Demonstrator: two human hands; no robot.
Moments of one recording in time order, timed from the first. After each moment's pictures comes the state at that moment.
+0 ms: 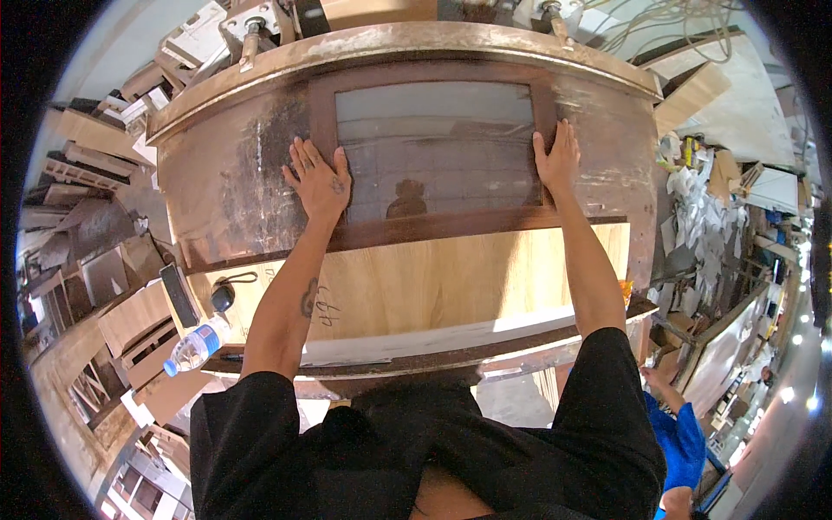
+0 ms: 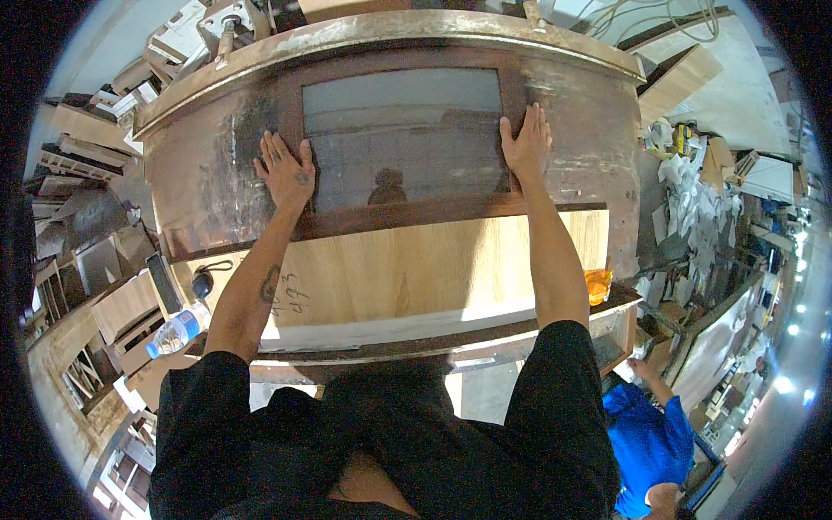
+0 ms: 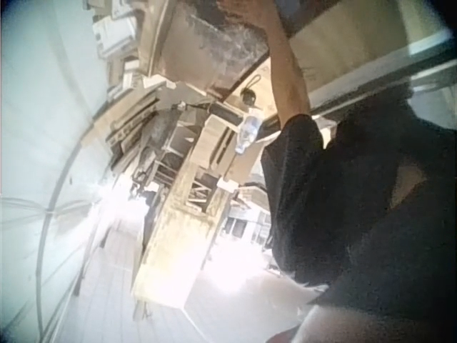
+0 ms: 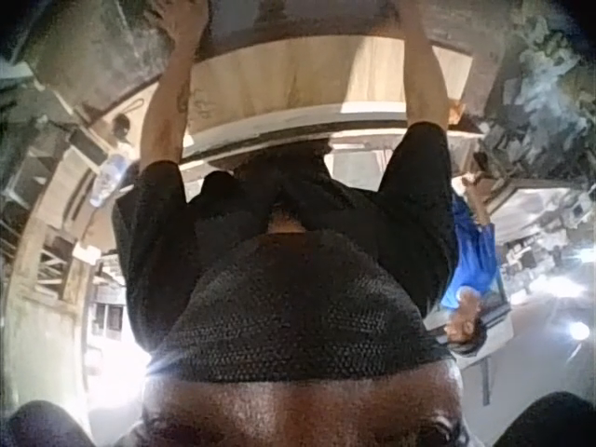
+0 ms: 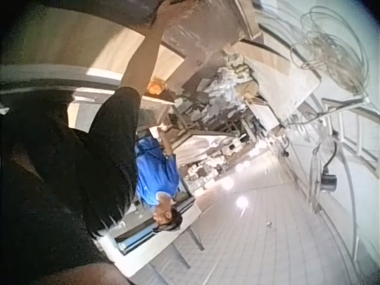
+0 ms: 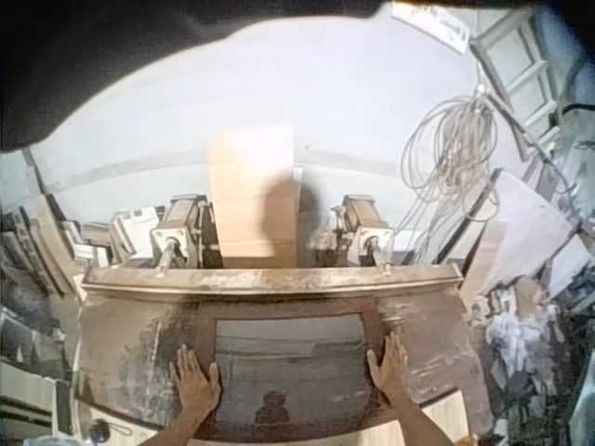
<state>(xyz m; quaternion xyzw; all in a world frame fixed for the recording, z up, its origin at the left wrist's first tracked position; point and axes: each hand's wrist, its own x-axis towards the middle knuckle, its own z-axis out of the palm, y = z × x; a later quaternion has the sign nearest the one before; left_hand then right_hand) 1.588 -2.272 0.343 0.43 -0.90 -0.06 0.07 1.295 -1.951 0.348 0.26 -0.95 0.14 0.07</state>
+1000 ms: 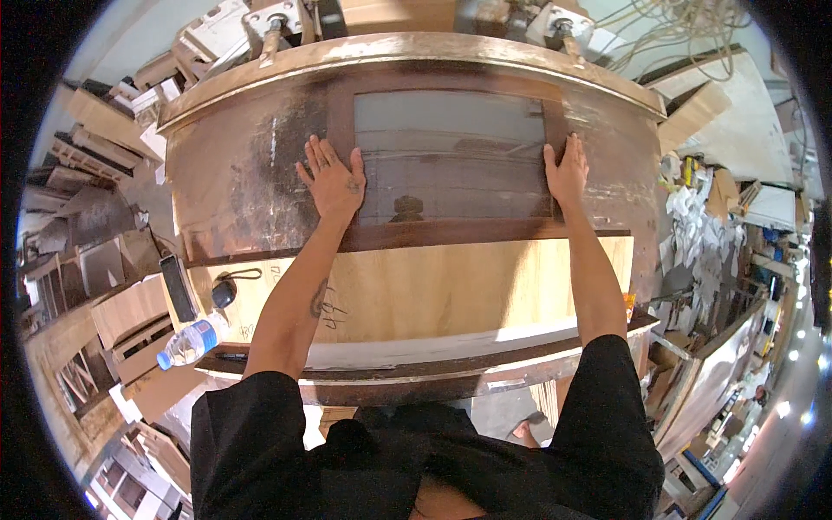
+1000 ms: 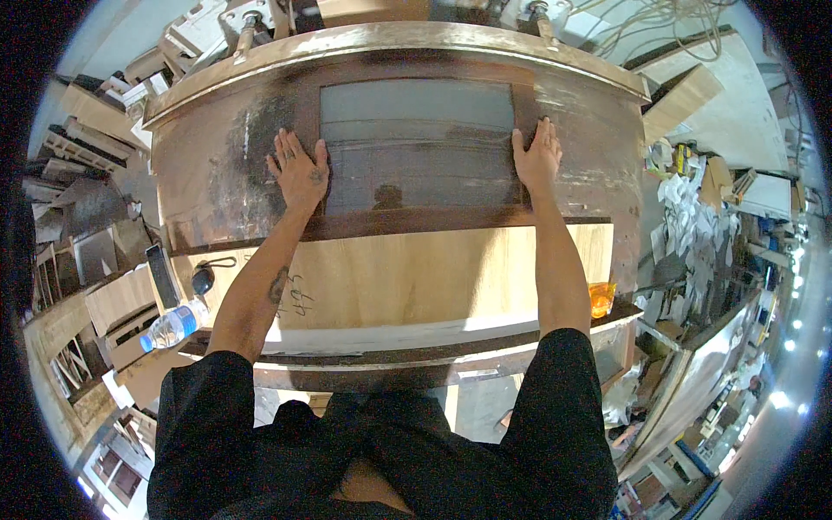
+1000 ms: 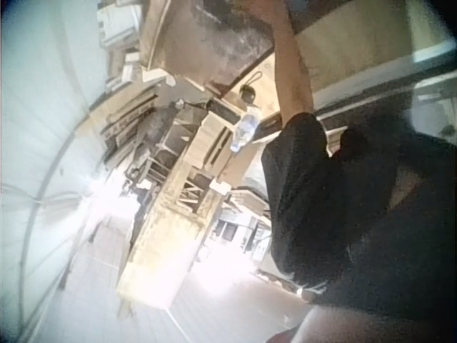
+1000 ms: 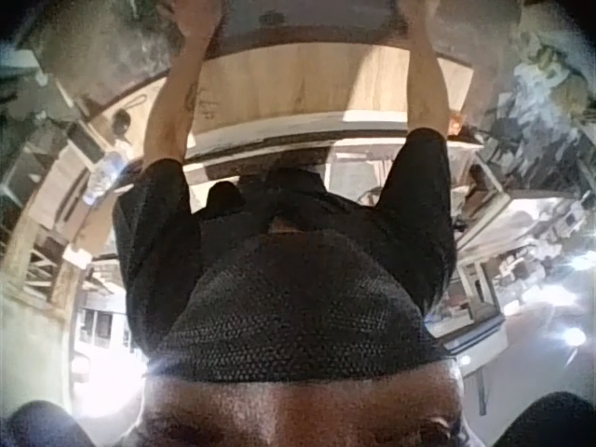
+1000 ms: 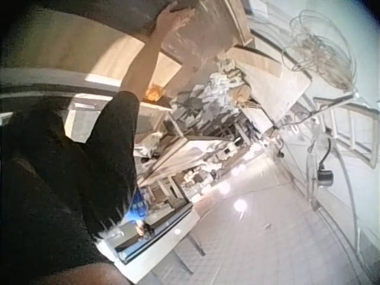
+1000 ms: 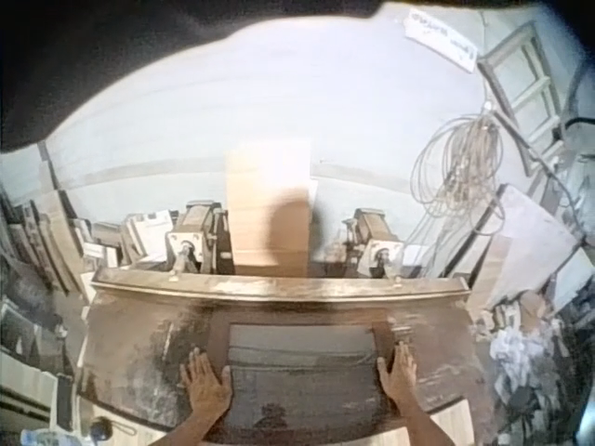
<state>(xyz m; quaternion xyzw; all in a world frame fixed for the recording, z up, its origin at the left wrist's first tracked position) 1.590 -2.272 0.343 0.44 -0.89 -0.08 0.07 1.299 -1.956 0.353 0.23 -0.96 0.15 0.04</state>
